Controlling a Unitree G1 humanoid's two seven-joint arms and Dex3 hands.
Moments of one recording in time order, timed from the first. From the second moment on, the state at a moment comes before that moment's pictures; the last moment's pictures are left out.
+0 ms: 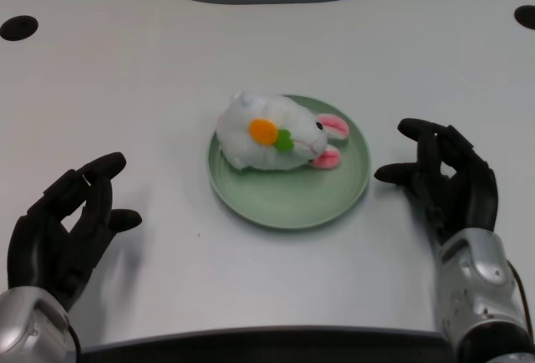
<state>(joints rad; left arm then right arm) 0.05 0.08 0.25 -0.11 -0.35 0.39 -0.07 -0.49 -0.05 -0.31 1.03 0.23 -0.40 0.11</state>
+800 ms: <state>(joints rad) 0.03 0.09 0.30 0.08 -0.41 0.27 -0.25 -0.48 -0.05 -0.31 1.00 0.23 -0.38 0.11</state>
